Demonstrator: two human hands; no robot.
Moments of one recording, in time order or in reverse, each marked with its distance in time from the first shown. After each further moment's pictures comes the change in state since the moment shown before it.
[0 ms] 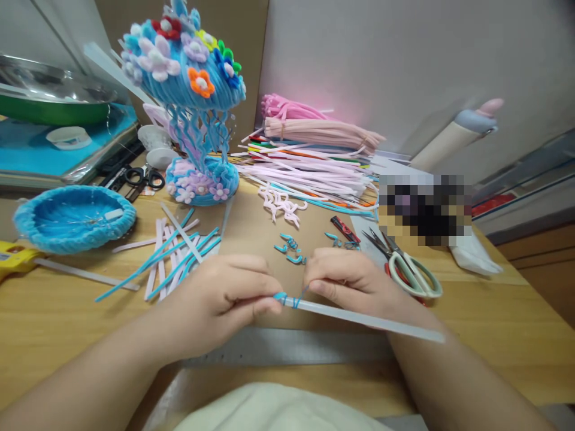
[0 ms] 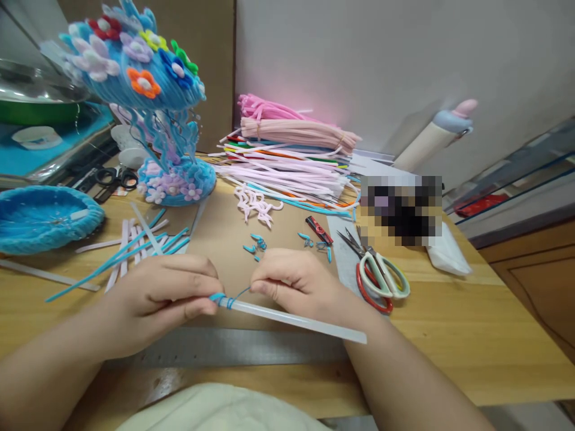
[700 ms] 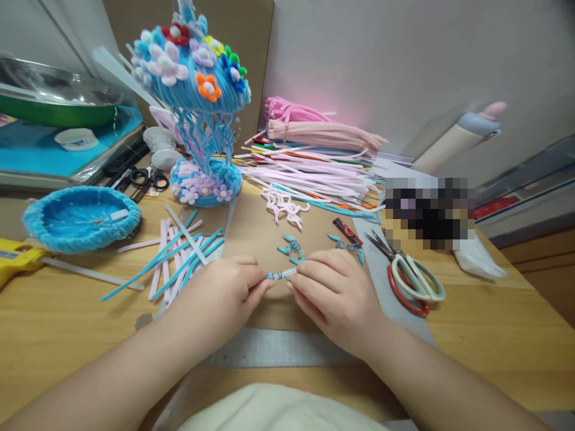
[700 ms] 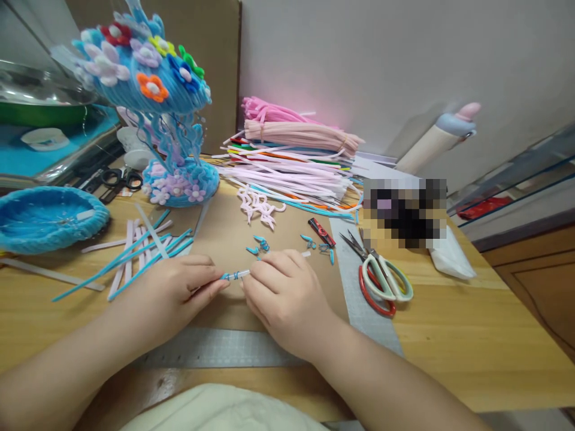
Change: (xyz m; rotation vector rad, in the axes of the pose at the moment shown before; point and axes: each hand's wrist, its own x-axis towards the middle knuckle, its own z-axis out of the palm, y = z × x) left_hand 0.002 -0.009 0.018 0.425 0.048 -0.317; right_hand 0.002 -0.003 0.039 -0.723 0.331 -0.198
